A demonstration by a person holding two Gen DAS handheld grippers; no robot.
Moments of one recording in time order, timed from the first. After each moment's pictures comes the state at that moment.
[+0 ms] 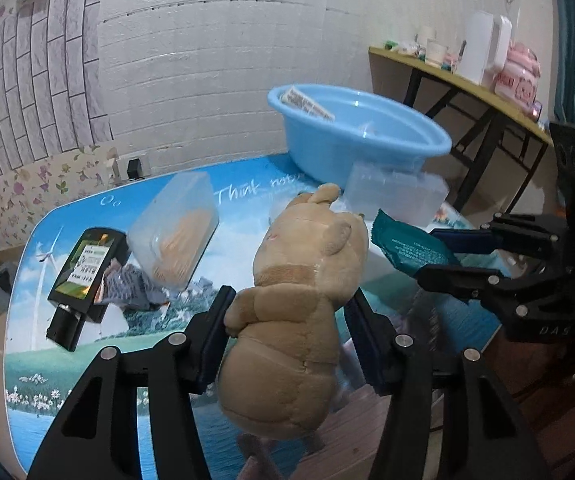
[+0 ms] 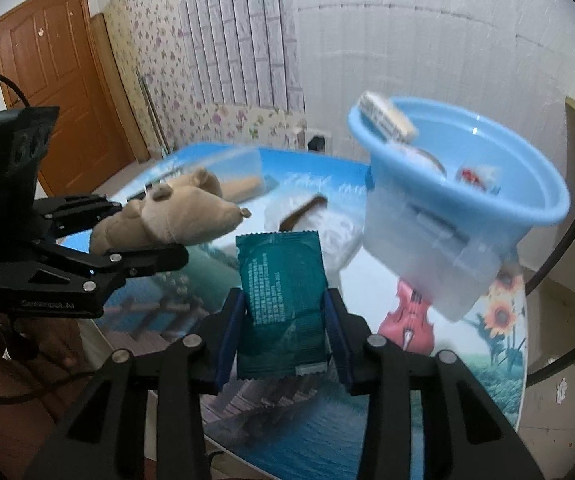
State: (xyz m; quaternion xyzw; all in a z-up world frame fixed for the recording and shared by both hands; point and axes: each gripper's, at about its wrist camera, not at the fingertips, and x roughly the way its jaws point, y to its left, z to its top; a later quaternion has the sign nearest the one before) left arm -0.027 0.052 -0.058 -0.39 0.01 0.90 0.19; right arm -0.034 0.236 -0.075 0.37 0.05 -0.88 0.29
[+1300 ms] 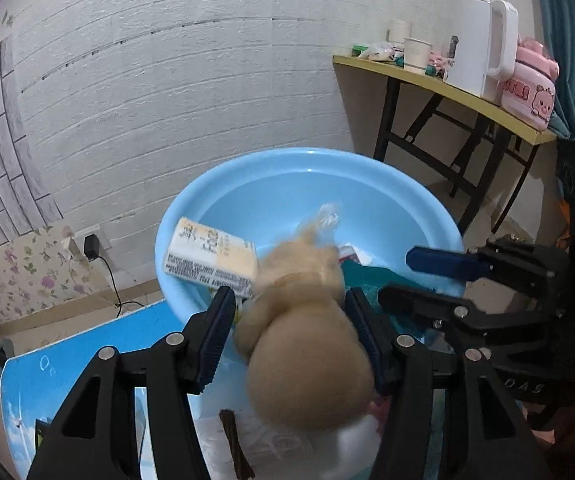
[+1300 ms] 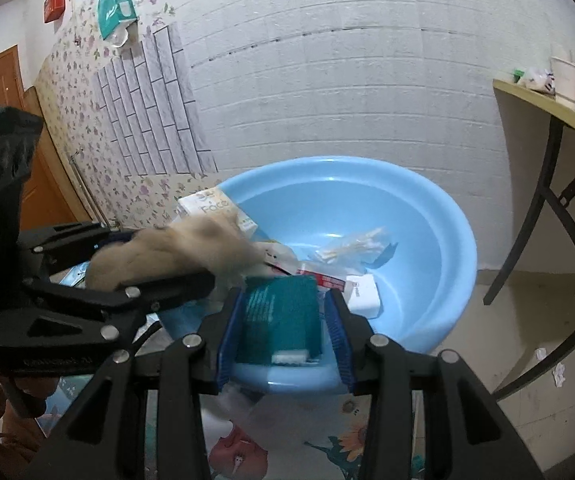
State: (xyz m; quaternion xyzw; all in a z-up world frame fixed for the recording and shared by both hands) left arm -0.168 0.181 -0.019 -0.36 0.08 0.90 0.22; right arm -0.154 0.327 -0.055 0.34 -0.03 -0.92 0.18
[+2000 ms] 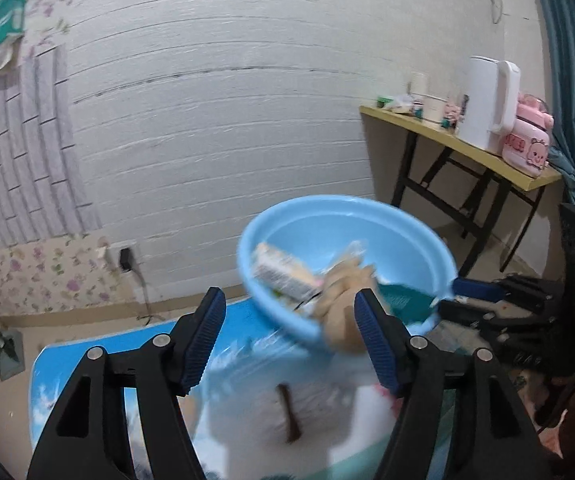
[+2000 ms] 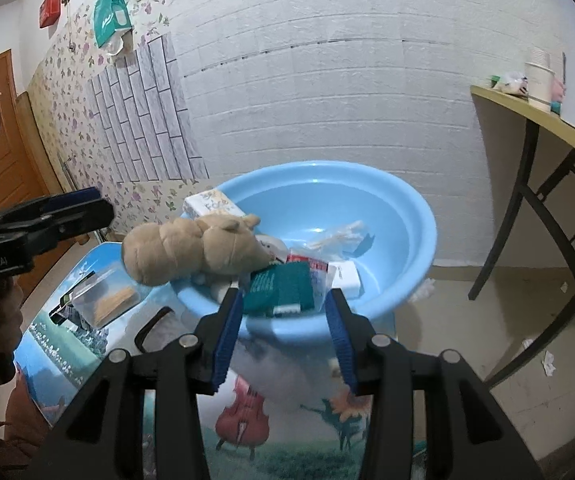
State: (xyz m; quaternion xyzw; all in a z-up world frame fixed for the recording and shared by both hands) left arm -0.124 0.112 0.021 -0.30 0.04 0.93 0.18; right arm -0.113 0.337 -0.043 0.33 -0.03 -0.93 0.16
